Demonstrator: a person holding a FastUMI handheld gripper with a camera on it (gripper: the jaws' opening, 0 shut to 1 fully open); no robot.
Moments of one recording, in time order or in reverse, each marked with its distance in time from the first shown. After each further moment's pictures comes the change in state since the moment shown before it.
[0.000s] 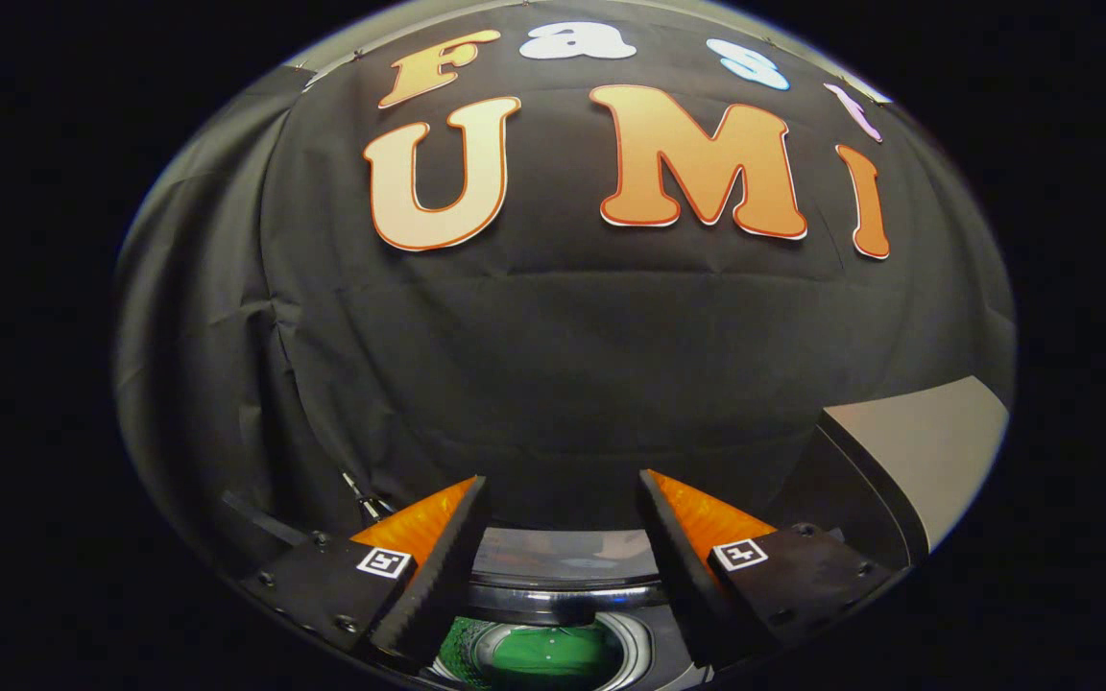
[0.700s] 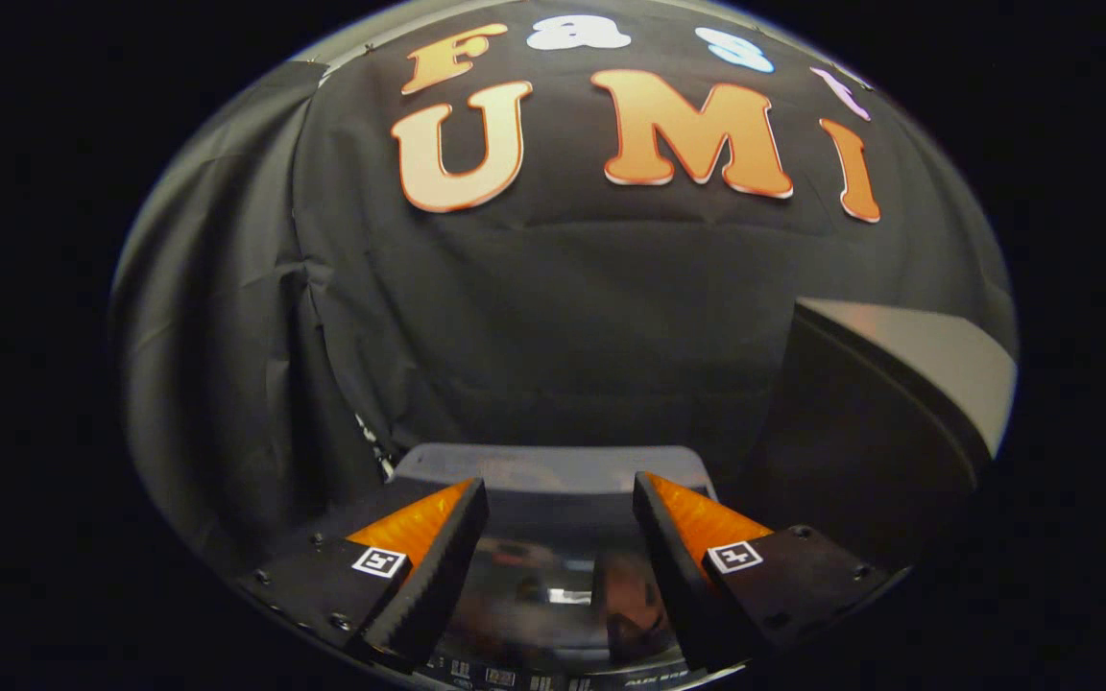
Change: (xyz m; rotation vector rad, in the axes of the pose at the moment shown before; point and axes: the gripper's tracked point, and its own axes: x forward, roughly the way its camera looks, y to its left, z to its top) arm -0.054 0.004 -0.107 0.021 0.114 0.057
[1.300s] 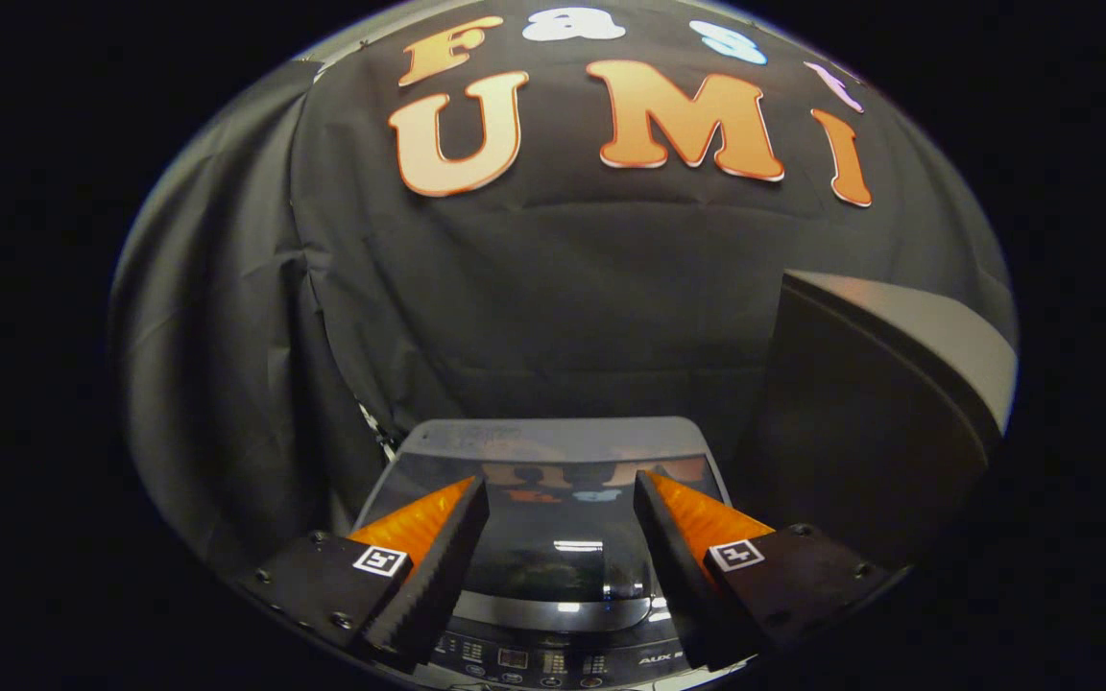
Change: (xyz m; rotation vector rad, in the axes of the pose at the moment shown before) arm -0.034 0.008 0.028 0.005 -0.040 -0.025
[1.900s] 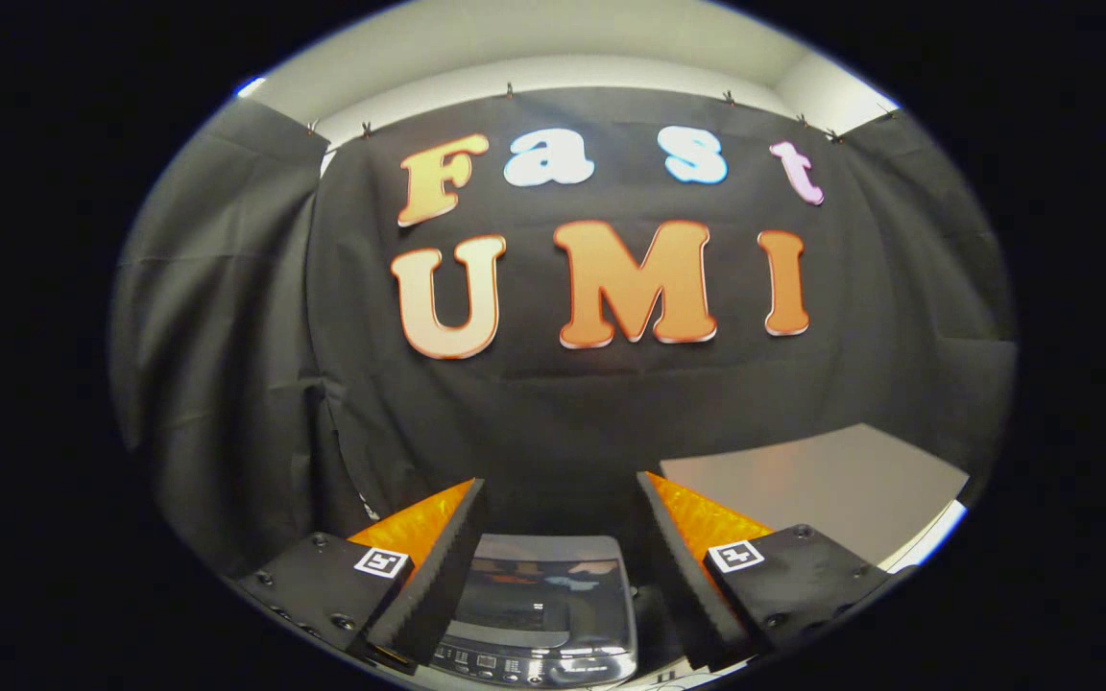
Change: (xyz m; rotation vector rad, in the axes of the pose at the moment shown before) arm -0.198 -0.058 0.153 -0.029 -0.344 -0.016
